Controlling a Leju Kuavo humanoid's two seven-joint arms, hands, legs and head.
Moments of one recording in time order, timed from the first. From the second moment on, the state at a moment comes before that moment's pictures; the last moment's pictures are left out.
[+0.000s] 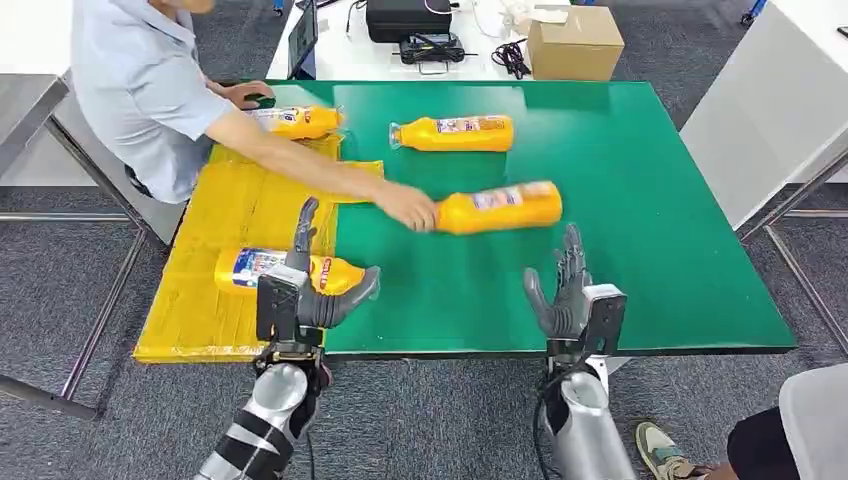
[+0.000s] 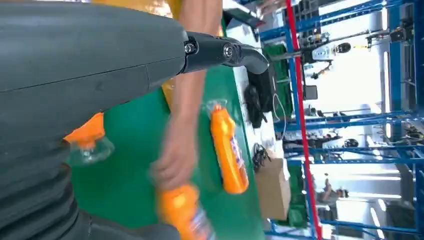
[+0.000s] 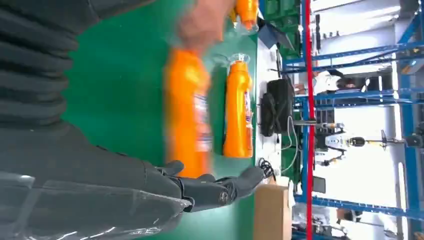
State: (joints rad) left arm -0.28 -0.22 -0.58 -1.21 -0.12 0.37 -0.53; right arm -0.17 0.12 0.06 -1.22 0.02 -0.07 -0.60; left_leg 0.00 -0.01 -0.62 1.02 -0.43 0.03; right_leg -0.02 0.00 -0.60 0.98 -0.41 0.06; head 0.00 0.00
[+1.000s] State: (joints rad) left arm -0.22 -0.25 -0.59 -1.23 -0.03 0.40 -0.46; right arm -0.41 -0.05 0.24 -0.80 0.99 -0.50 -0.24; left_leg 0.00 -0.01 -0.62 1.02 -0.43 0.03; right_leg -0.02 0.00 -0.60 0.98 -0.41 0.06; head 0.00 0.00
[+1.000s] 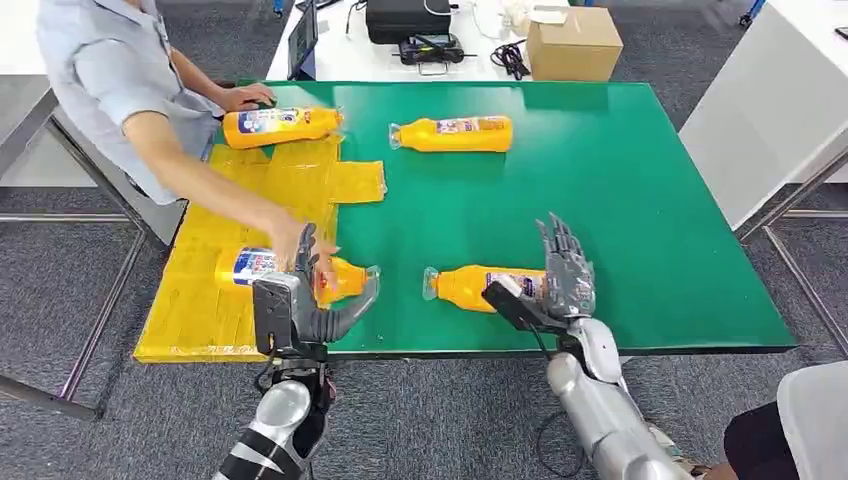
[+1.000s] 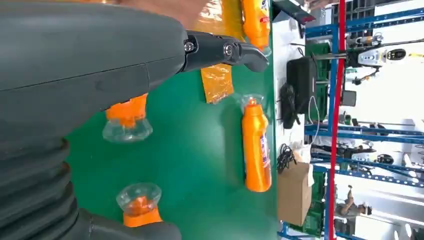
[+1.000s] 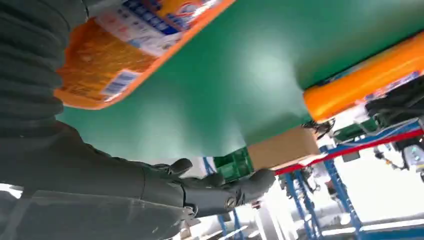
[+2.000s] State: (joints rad) left arm -0.22 -0.27 -0.61 -1.24 -0.09 0.39 -0.45; right arm -0.42 -0.14 0.48 -0.90 0.89 -0.15 -0.27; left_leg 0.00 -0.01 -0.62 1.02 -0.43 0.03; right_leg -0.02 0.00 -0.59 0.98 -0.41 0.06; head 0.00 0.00
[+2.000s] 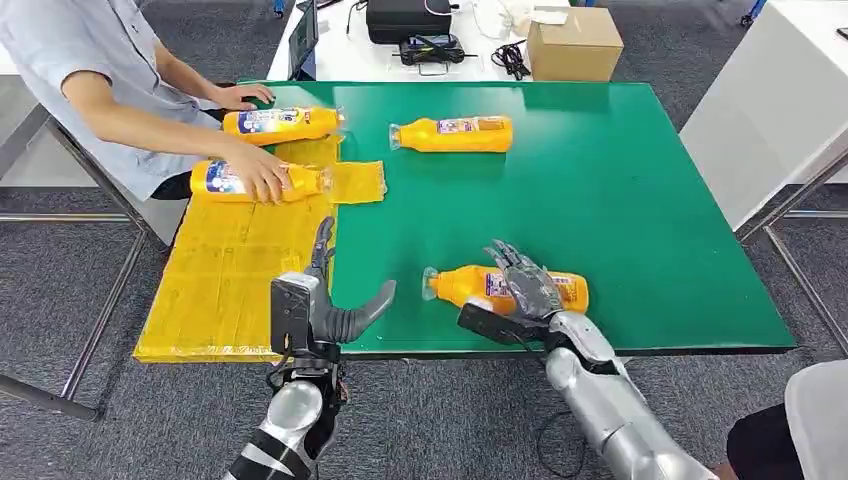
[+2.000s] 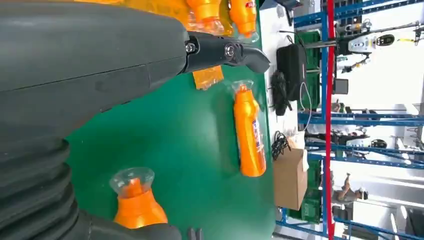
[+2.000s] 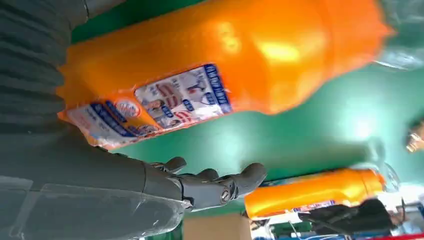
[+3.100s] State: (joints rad) left arm -0.21 -0.27 -0.59 -1.25 -0.10 0.38 -0.42; right arm -0.47 -0.18 0.56 -0.85 1.02 -0.15 -0.08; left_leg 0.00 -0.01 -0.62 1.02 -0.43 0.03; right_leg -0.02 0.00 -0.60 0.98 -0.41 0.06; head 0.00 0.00
